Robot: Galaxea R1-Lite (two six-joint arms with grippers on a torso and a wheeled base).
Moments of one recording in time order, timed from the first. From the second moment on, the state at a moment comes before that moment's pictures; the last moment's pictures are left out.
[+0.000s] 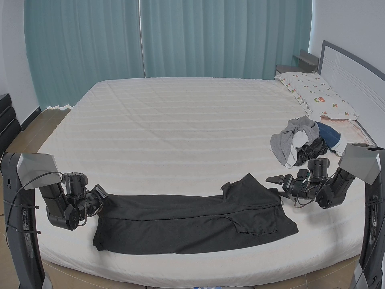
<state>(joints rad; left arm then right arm) 0.05 2.42 -0.69 -1.17 -0.09 -0.77 0.01 2.46 -0.96 -0.93 0.53 0.67</state>
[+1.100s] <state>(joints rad) 0.09 2.42 -0.72 -1.22 -0.05 -0.81 0.00 2.51 -1.07 -1.02 0.47 0.75</state>
